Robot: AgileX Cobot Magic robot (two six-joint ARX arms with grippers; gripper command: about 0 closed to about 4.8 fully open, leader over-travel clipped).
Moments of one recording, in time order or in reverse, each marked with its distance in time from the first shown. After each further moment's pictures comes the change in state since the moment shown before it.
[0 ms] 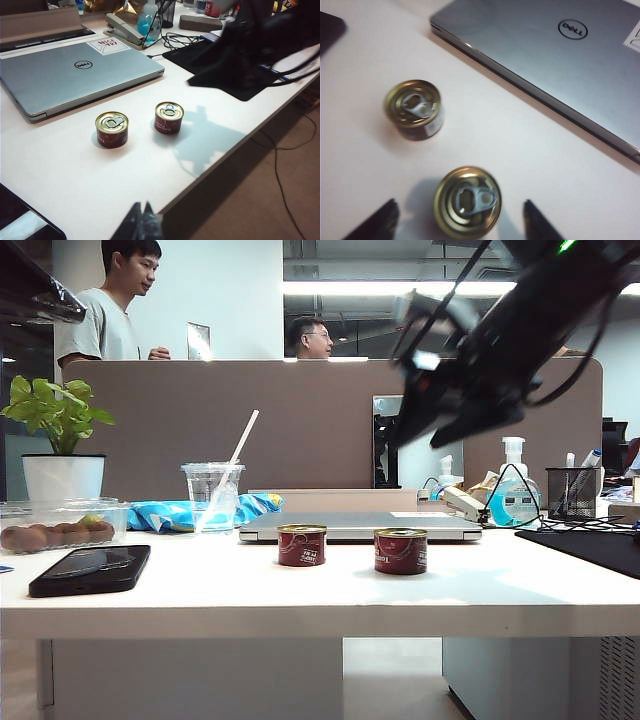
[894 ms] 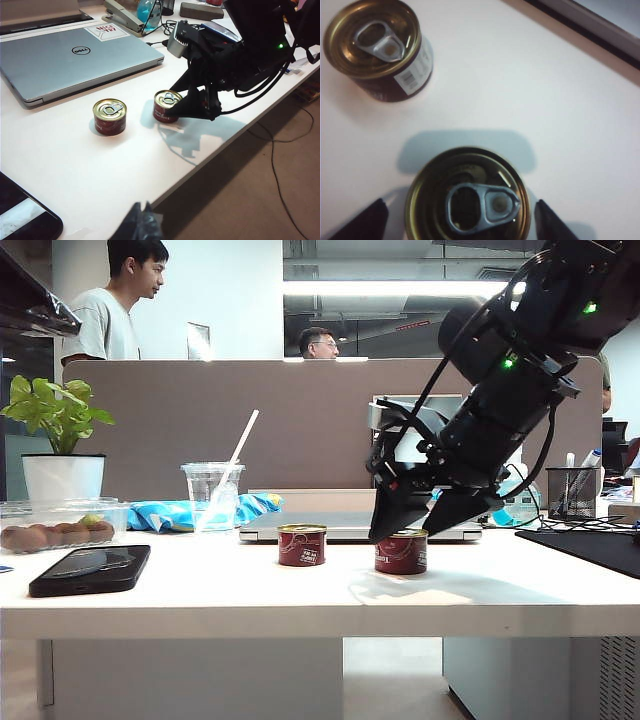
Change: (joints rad) left arm 0.000 -0.001 0.002 -0.047 0.000 0.000; right arm -0.001 0.256 0.069 0.011 -0.029 -0.003
